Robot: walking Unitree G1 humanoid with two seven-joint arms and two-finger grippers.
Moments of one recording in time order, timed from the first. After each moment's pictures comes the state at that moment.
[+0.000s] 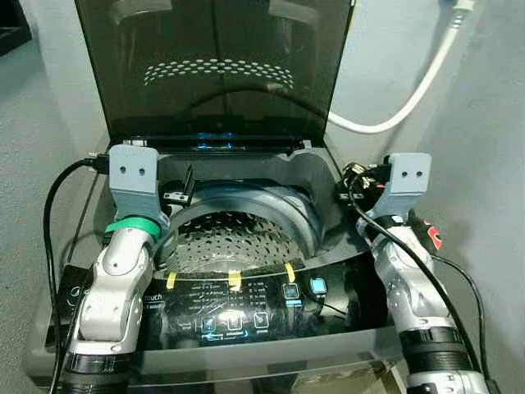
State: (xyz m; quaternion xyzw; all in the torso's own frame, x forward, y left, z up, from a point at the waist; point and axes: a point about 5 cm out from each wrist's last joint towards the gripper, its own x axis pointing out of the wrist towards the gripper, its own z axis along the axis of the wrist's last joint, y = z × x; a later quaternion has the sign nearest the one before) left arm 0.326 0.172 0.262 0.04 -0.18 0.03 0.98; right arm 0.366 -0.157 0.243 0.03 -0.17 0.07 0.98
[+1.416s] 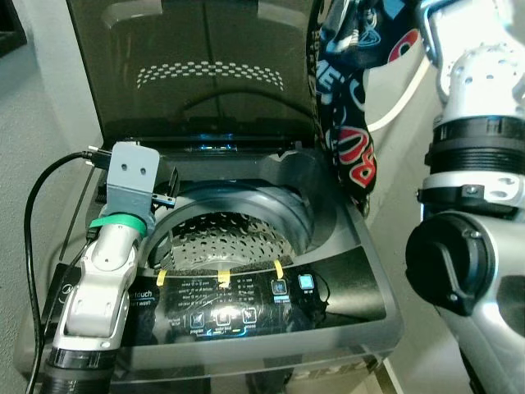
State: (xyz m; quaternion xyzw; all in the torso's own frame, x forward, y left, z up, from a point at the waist) left arm 0.328 0.187 0.266 0.15 -0.16 0.06 0.97; right arm 0.356 -0.114 0.482 0.23 -0.35 0.35 0.84
